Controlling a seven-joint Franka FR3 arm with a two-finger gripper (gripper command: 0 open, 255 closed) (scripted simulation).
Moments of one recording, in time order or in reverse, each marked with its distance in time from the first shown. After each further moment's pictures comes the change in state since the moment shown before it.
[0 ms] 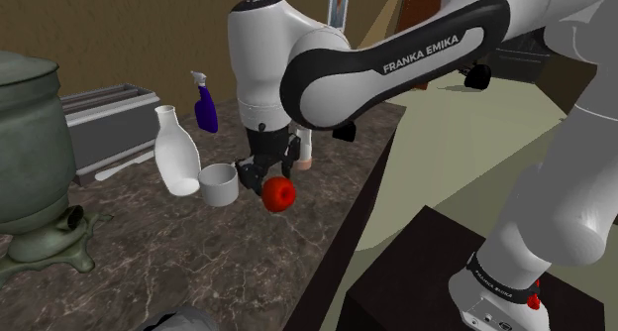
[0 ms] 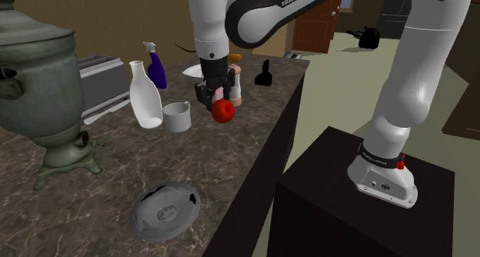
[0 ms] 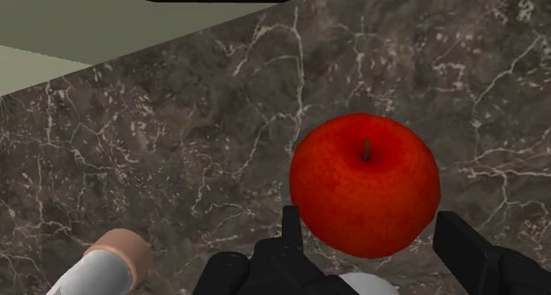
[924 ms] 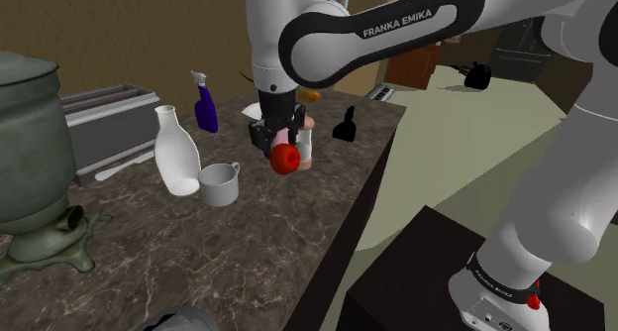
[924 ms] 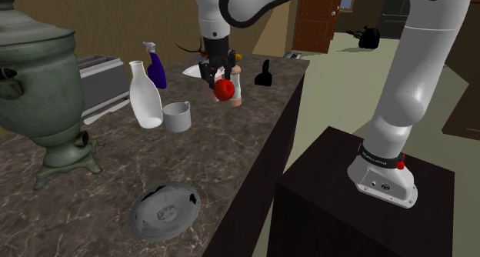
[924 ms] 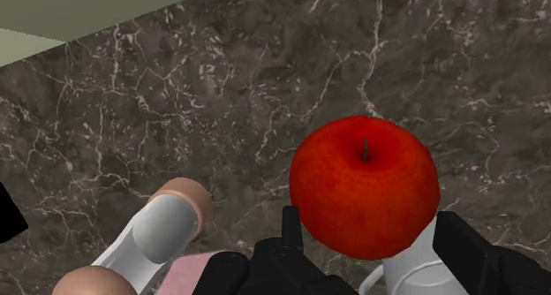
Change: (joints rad) arm -0.083 0.003 -0.081 0.085 0.004 -0.055 -0.176
